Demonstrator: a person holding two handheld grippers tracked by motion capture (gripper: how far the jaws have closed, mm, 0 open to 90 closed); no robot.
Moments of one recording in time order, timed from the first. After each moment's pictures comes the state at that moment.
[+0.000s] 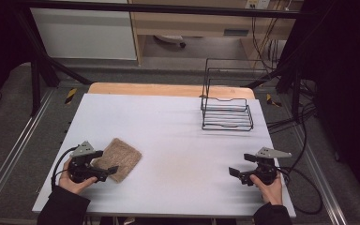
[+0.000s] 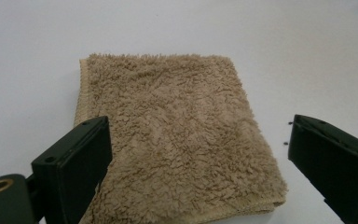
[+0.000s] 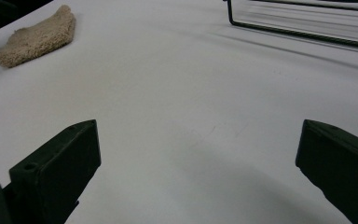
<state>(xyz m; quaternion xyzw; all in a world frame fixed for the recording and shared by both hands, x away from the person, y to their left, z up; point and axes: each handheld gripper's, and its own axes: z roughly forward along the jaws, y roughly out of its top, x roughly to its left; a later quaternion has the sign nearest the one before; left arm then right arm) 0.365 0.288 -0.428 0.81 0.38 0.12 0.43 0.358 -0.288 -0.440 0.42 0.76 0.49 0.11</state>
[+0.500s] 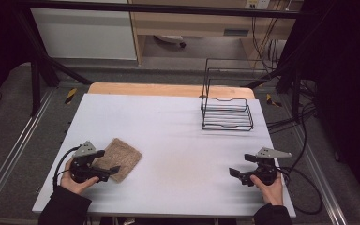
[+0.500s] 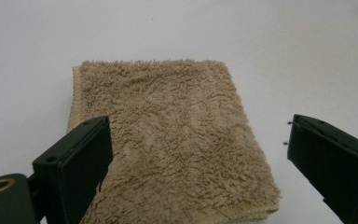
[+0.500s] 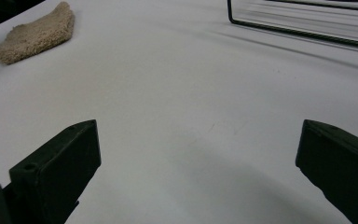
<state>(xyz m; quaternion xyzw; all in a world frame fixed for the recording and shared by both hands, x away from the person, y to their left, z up) 0.364 0.281 -0.425 0.81 0.37 0.13 0.42 0.356 -0.288 -0.439 0.41 0.77 0.48 0.11</state>
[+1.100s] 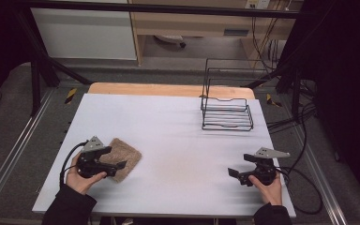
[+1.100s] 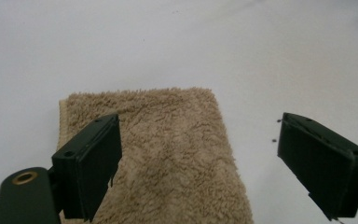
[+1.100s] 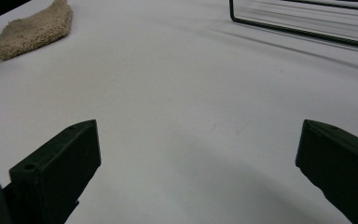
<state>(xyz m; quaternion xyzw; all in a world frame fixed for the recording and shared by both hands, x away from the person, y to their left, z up) 0.371 0.251 -0.404 0.82 0.38 0.14 0.41 0.357 -0.284 -0.438 0.41 0.77 0.47 0.11</state>
